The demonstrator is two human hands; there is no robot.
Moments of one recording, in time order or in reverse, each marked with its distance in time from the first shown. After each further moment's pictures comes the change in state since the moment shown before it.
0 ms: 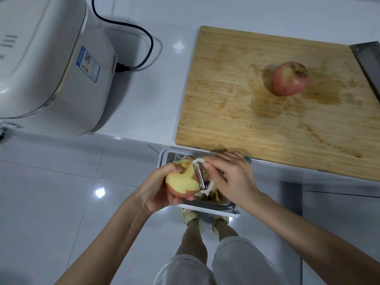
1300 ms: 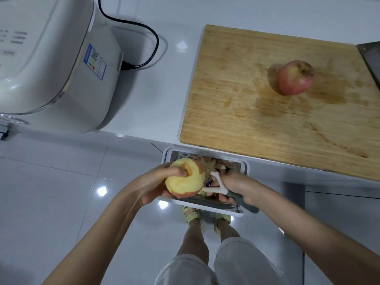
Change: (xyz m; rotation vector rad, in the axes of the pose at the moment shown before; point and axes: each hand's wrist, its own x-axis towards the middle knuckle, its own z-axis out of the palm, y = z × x) left_hand -0.016 0.015 -0.007 0.394 0.072 0.029; right_hand -0.001 0.011 0.011 0.566 -0.846 1.286
